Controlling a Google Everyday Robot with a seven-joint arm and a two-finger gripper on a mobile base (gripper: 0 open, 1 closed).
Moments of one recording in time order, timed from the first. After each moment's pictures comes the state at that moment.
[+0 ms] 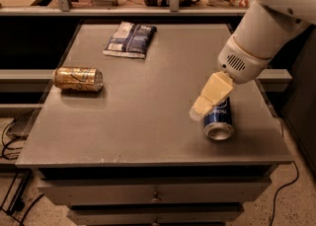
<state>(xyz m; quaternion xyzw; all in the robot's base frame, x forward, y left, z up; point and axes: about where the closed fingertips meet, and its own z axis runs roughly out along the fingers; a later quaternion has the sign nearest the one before) 0.486 -0.132 0.884 -0.40 0.90 0.09 0.10</state>
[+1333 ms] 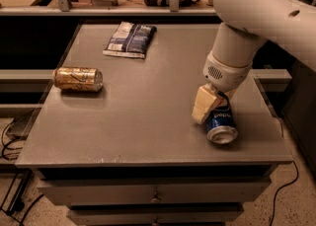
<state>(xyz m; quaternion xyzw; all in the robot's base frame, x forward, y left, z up) 0.501 -0.133 0.833 -0.35 0.93 0.04 0.02</state>
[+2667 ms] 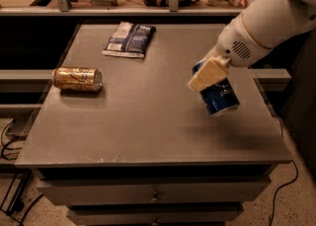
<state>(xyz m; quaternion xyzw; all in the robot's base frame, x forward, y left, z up) 0.516 -0.095 0.931 -0.49 0.82 0.12 0.26</state>
